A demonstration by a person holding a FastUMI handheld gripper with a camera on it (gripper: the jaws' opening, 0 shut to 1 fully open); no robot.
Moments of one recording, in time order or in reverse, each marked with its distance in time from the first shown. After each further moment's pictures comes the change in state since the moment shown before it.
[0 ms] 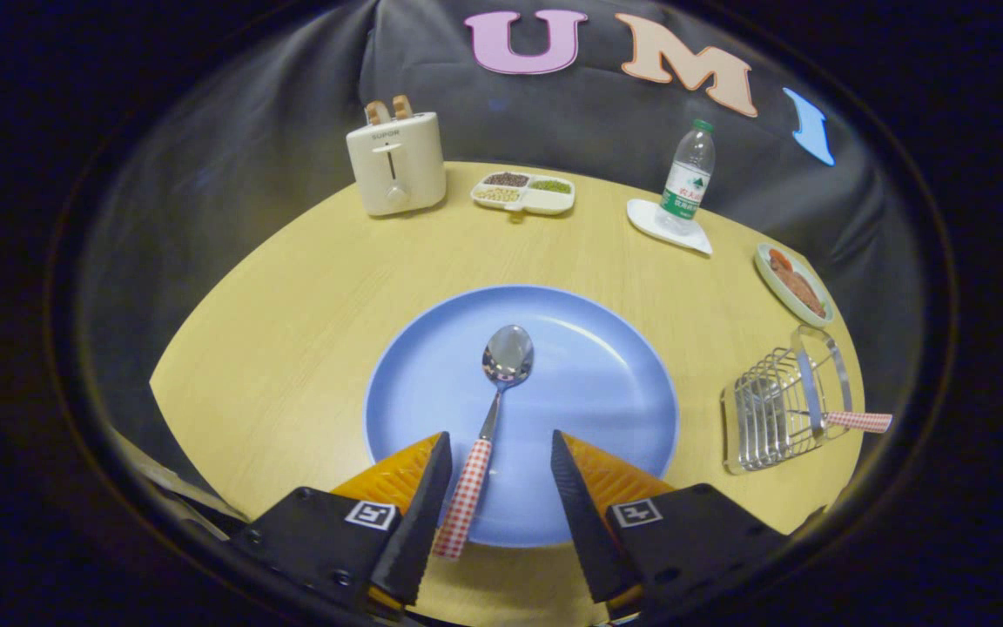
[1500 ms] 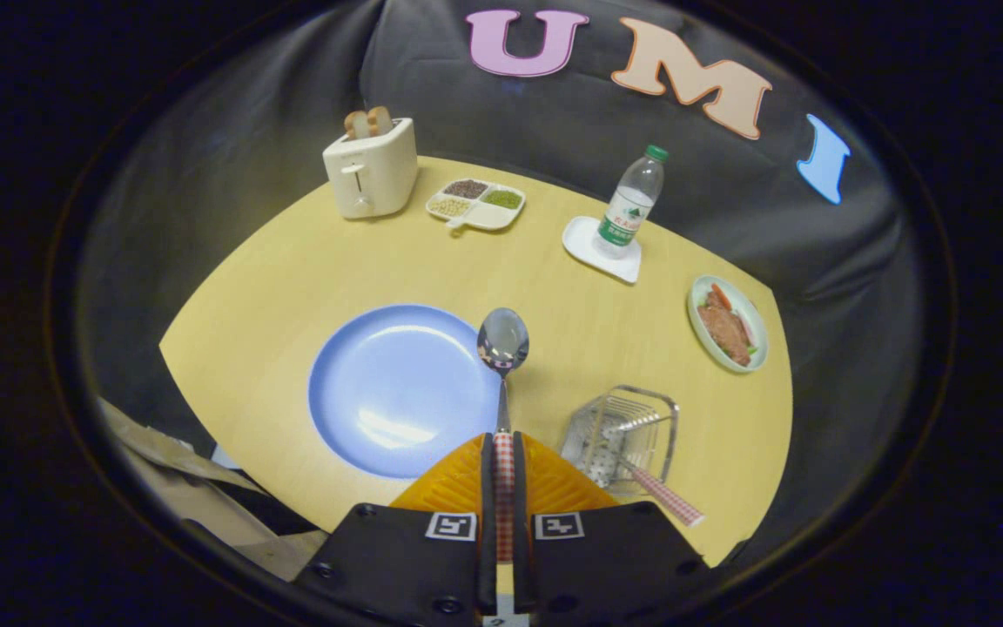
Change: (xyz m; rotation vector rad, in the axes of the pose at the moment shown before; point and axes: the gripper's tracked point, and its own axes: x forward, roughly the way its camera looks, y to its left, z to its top) arm -0.096 -0.140 0.050 -0.152 0.109 -0.039
